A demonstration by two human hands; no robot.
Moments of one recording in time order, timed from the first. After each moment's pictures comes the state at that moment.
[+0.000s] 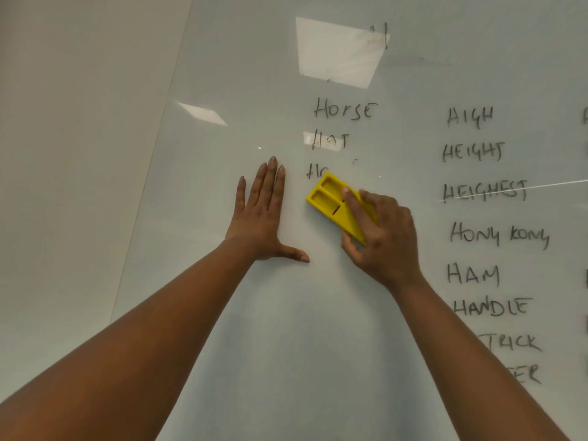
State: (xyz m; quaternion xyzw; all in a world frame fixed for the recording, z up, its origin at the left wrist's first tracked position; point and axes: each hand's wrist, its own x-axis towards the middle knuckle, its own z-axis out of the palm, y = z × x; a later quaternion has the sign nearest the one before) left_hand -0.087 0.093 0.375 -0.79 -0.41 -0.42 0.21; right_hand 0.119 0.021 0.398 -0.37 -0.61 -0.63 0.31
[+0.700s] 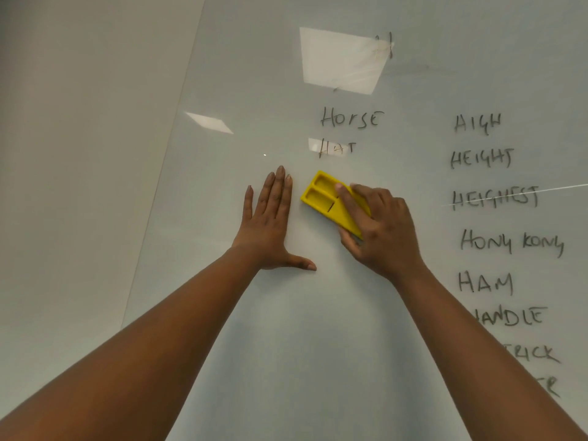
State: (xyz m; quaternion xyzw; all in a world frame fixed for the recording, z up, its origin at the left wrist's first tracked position) left_hand -0.091 0.094 0.375 -0.79 -0.40 -0.41 0.21; right_hand 0.103 0.026 0.418 -0.35 -0.63 -0.64 0.26
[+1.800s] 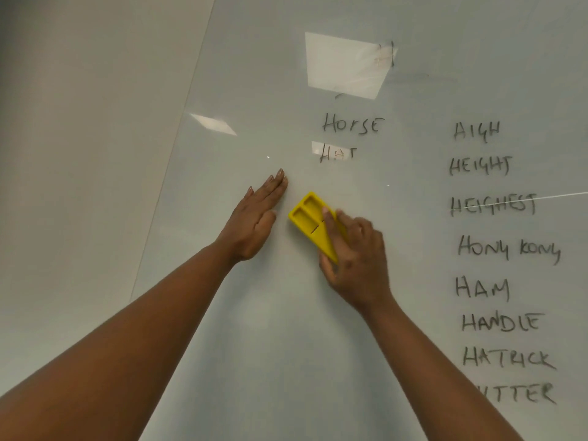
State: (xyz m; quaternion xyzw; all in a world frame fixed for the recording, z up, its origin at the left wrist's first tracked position) left_hand -0.117 0.109 0.378 -0.79 -0.21 -0.57 0.03; right_hand 0.079 0.035 0.372 -0.39 -0.62 -0.60 0.32
